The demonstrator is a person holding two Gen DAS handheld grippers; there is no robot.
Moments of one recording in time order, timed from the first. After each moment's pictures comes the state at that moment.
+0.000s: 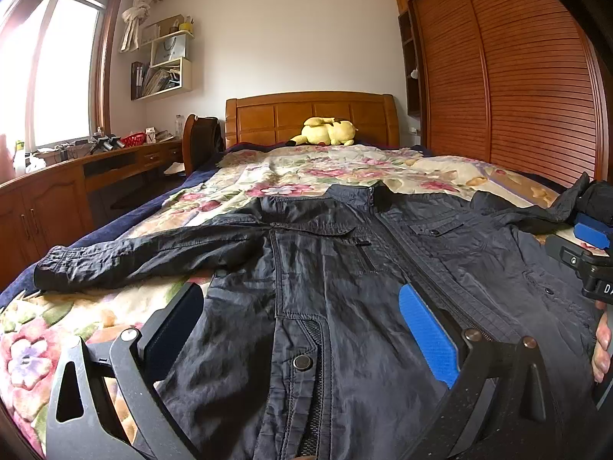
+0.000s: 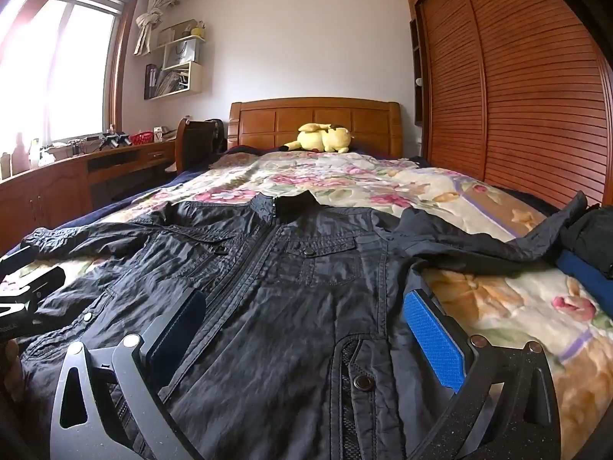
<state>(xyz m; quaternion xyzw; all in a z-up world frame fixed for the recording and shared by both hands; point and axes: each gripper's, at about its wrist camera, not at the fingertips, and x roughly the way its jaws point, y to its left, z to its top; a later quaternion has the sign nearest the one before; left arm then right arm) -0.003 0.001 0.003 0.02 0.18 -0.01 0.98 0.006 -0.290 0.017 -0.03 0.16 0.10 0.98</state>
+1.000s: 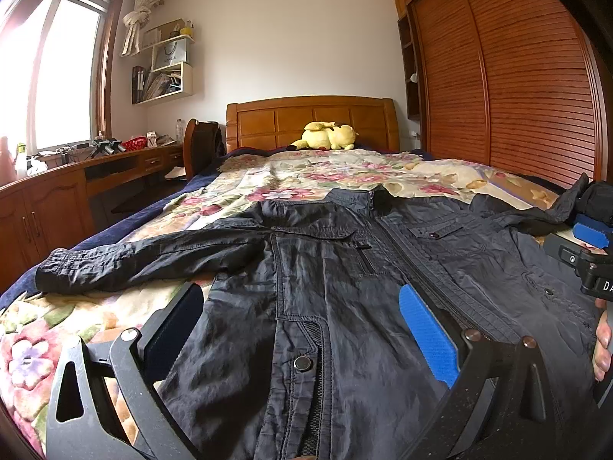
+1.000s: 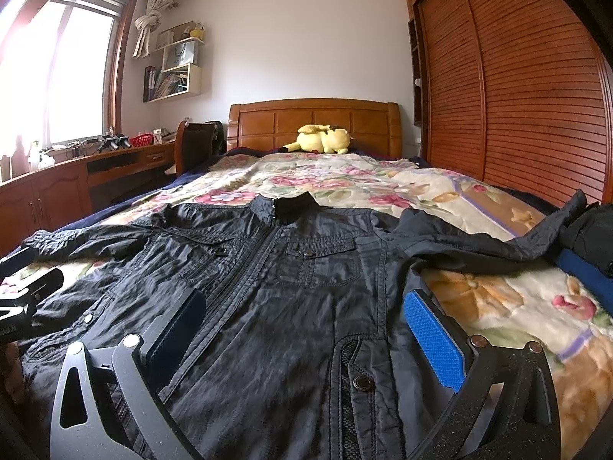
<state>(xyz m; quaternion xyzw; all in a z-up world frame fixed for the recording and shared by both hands) -0.010 0.000 0.017 0.02 0.17 0.00 0.99 0.009 -0.290 0.016 -0.03 0.16 0.10 0.98</state>
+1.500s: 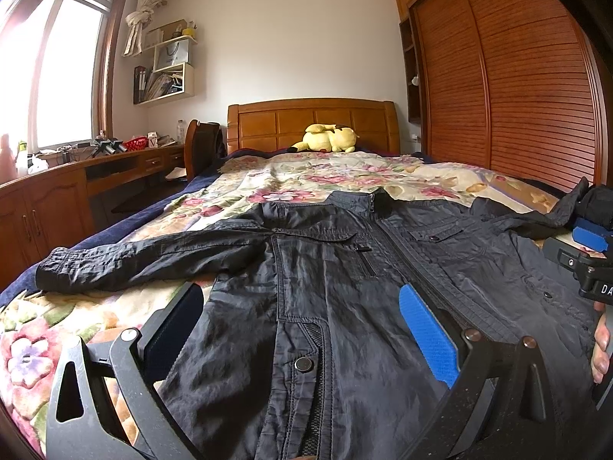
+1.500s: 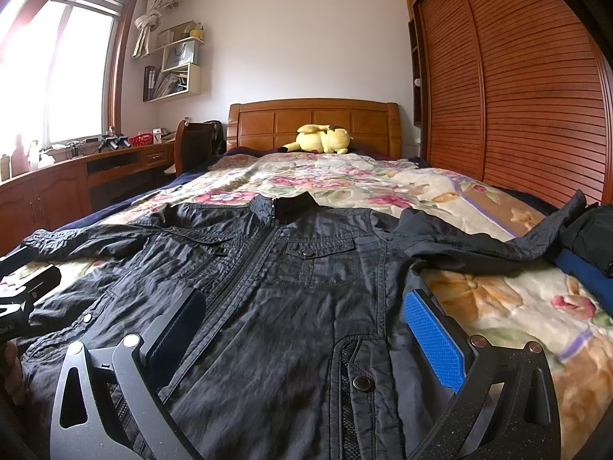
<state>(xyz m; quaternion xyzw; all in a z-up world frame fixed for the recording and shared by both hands) -0.010 0.000 0.018 0.02 0.17 0.00 0.99 0.009 -0.291 0.016 -0.03 0.16 0.10 0.98</state>
